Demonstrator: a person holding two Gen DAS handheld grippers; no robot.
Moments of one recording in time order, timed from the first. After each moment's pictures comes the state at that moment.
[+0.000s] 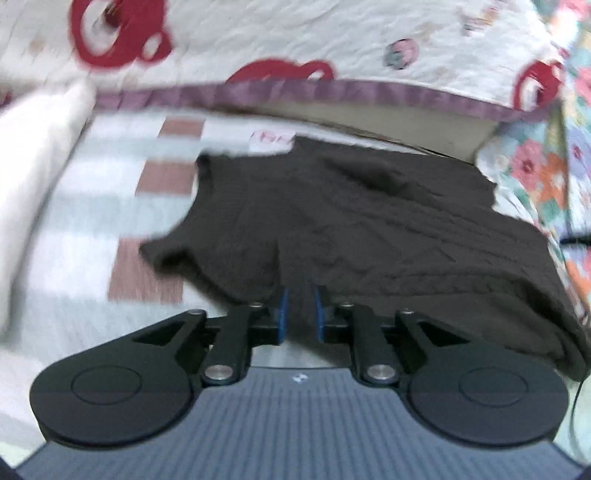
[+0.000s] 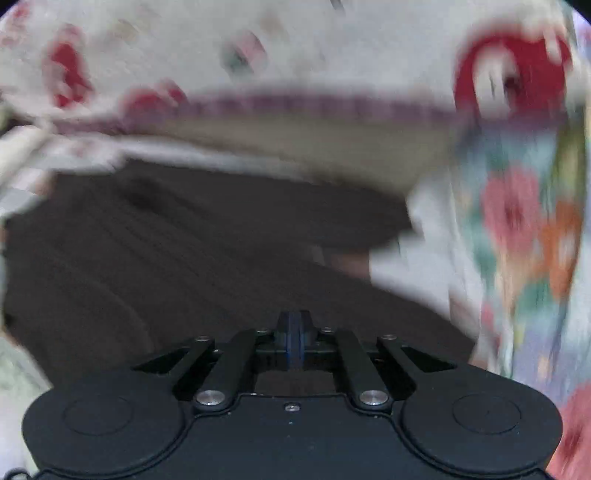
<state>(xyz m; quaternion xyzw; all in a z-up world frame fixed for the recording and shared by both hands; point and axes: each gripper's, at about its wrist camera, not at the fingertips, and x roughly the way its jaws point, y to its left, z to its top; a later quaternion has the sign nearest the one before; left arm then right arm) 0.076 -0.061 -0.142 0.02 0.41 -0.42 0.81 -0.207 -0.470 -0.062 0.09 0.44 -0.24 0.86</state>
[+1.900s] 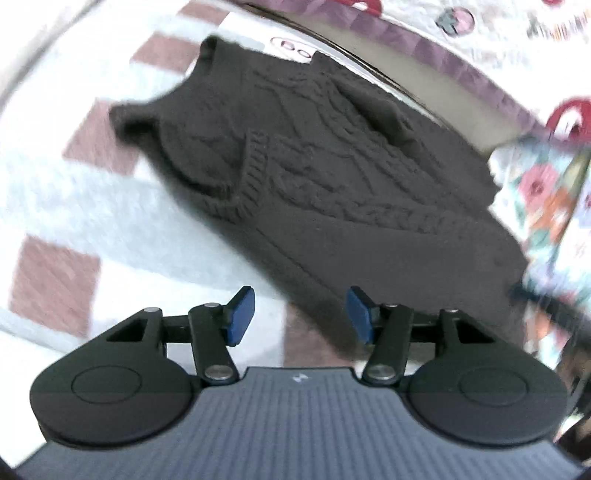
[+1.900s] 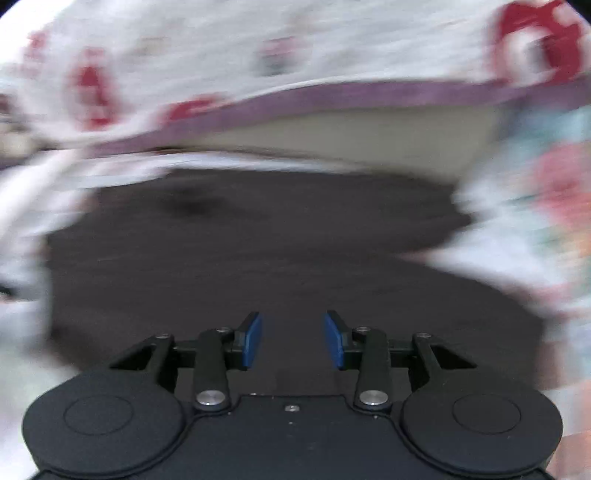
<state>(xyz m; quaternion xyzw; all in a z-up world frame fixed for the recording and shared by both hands) 0.064 -0.080 -0.162 -0.08 0.56 -0.36 0.74 -0.183 -0.412 -0.100 0.14 0.39 -0.08 0.91</state>
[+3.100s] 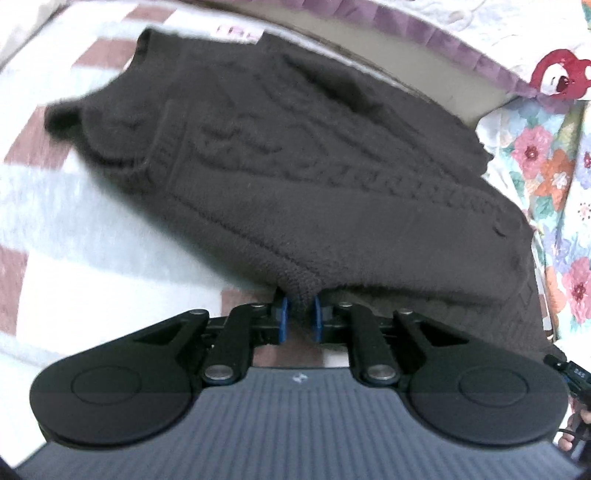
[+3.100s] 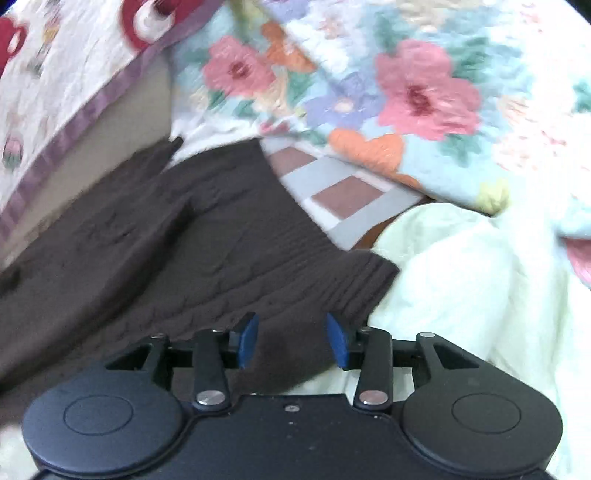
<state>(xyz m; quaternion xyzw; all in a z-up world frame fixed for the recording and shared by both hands) 0.019 -0.131 -0.192 -0.02 0.54 -0.39 0.75 -0.398 -0.423 -0.154 0.31 0.30 -0.50 0.75</state>
